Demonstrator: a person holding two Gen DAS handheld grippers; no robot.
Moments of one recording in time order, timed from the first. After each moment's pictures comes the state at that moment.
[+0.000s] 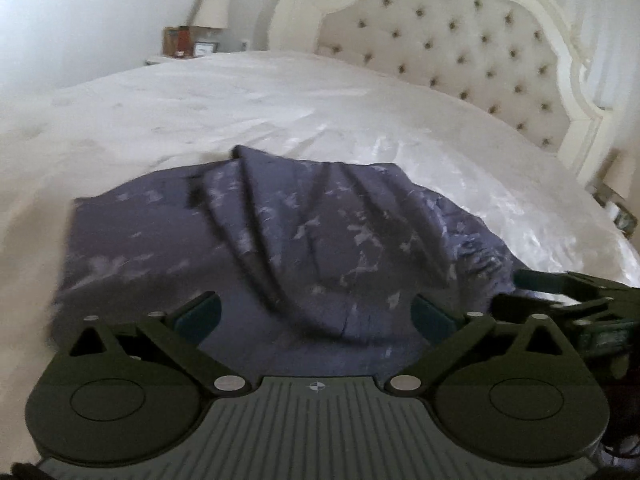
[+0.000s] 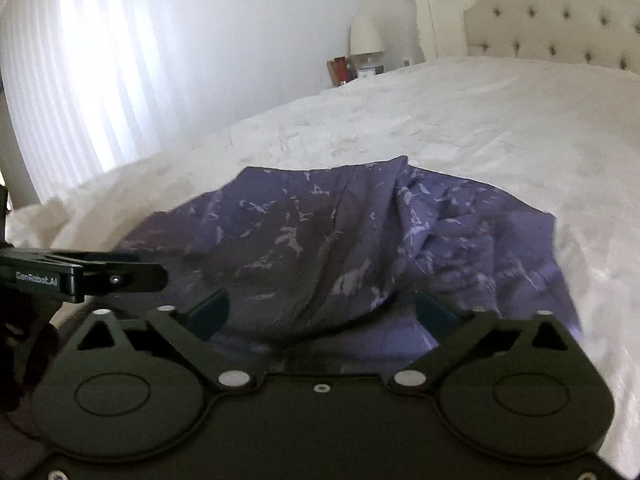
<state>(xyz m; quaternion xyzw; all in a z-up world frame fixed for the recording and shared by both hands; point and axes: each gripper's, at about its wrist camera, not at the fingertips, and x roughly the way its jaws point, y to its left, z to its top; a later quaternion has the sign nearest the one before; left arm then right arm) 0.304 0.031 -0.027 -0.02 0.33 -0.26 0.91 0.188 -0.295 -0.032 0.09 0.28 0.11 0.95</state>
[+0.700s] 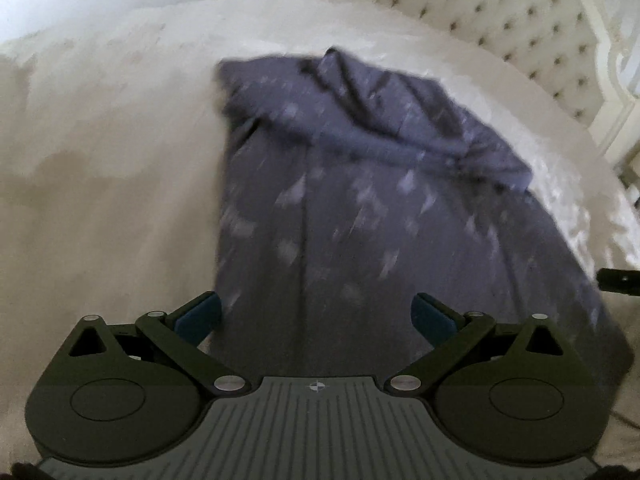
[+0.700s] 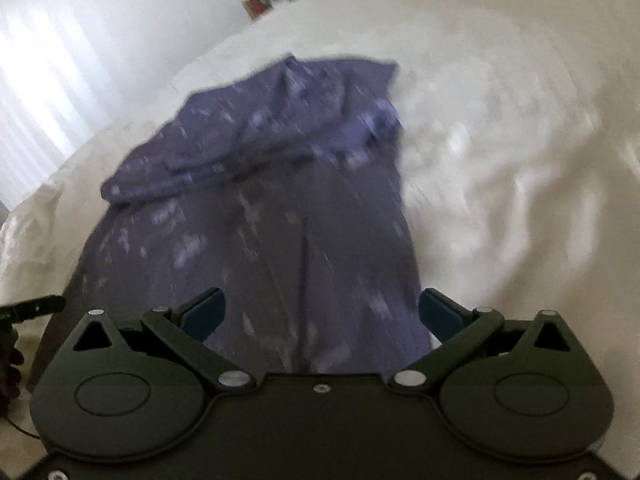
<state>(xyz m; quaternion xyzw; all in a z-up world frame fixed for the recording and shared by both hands) 0.165 0.131 -0.042 -0.04 0.43 -0.19 0.88 0.024 -0.364 -0.033 0.18 0.43 0.03 0.89</state>
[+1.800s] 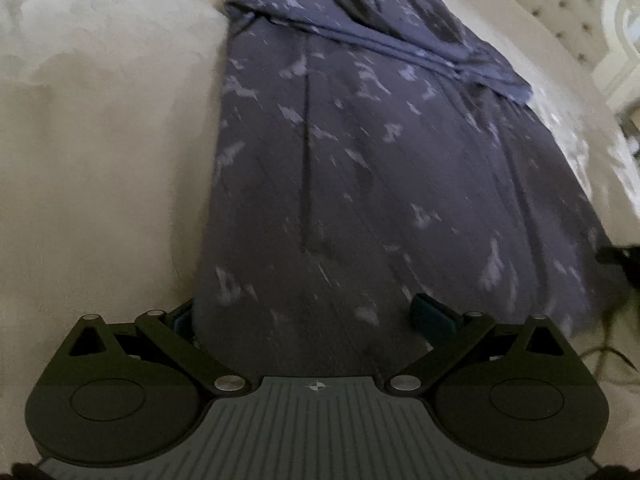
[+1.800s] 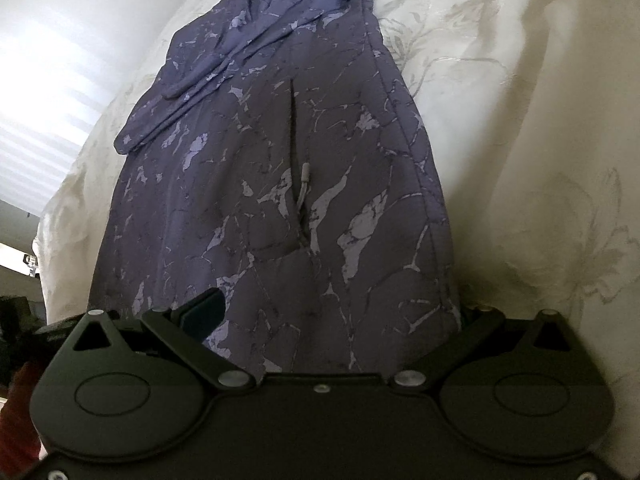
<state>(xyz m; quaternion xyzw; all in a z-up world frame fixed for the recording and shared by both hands) 0.136 0.136 -0.064 -0.02 0.53 -0.21 0.82 -0.003 -0.373 -0.079 0.30 0.52 0.08 0.80</state>
